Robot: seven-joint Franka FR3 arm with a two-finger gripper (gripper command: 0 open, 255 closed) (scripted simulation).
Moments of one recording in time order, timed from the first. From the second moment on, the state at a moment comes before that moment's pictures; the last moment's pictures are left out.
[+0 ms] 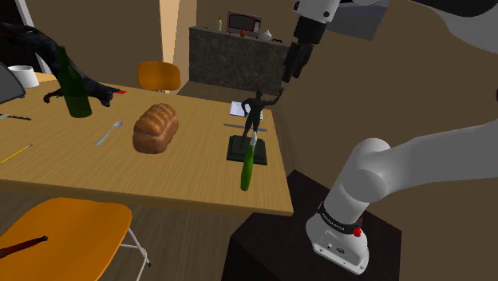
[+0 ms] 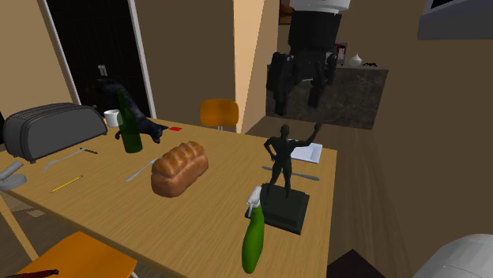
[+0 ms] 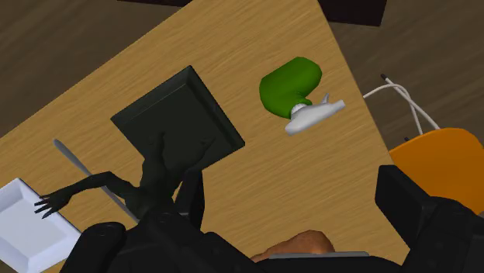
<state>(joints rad) 0.02 -0.83 -0.03 -2.26 0.01 1.53 -0.12</state>
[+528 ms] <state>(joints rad) -0.05 -1.05 0.14 -2.58 0.06 1.72 0.16</state>
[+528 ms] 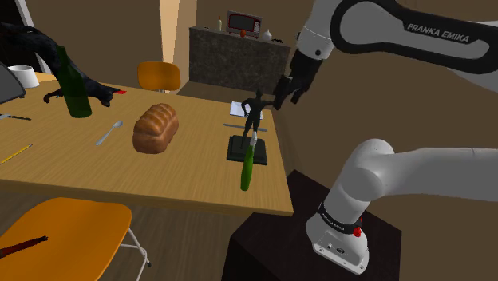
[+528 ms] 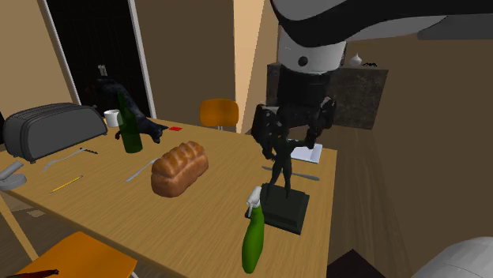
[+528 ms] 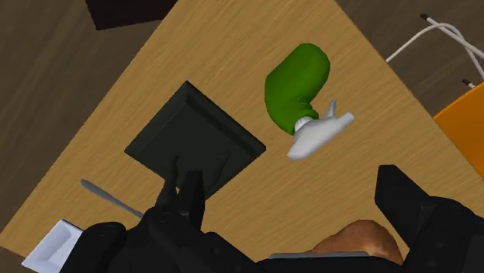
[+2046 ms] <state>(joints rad) -0.32 -0.91 1.08 -2.95 0.39 2.44 1.18</state>
